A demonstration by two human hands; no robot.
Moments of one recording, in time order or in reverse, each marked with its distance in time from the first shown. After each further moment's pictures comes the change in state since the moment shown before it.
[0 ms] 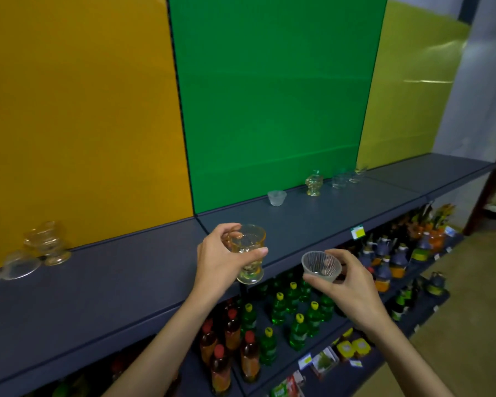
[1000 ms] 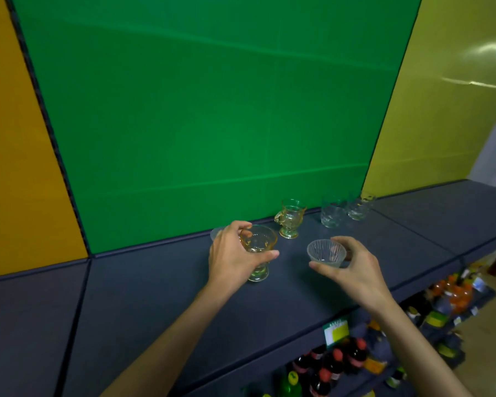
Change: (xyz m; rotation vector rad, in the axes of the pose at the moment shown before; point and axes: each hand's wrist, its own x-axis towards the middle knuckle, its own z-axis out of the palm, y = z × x) left_hand 0.252 -0.028 0.285 0.248 0.050 -0.029; right_hand 0.362 0.183 -0.052 -0.119 -0.058 -0.022
